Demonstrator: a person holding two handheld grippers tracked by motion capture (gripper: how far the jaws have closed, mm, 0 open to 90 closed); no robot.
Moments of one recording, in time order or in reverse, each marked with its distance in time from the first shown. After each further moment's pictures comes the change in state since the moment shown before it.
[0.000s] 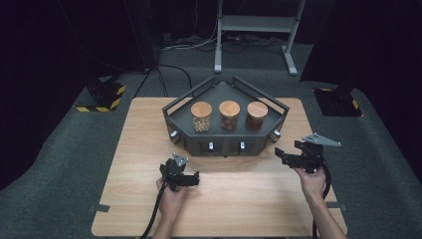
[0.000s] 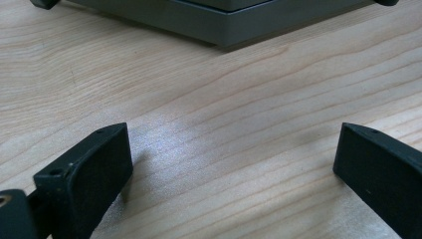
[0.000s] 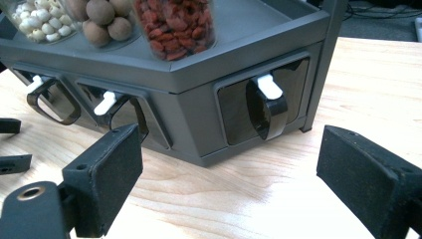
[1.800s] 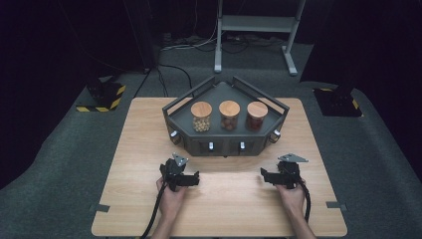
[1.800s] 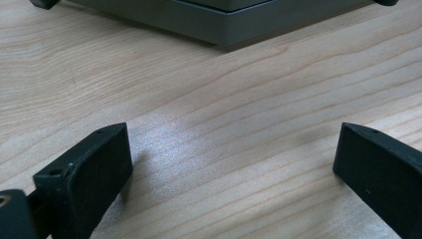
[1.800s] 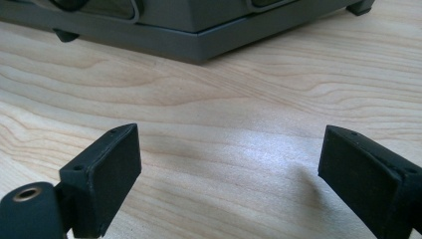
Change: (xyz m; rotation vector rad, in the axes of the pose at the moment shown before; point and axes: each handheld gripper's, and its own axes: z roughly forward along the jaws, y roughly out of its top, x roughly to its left) left arm 0.001 0.000 0.000 0.000 -0.003 0.000; right arm 0.029 -0.055 0.068 0.186 -0.087 -0.030
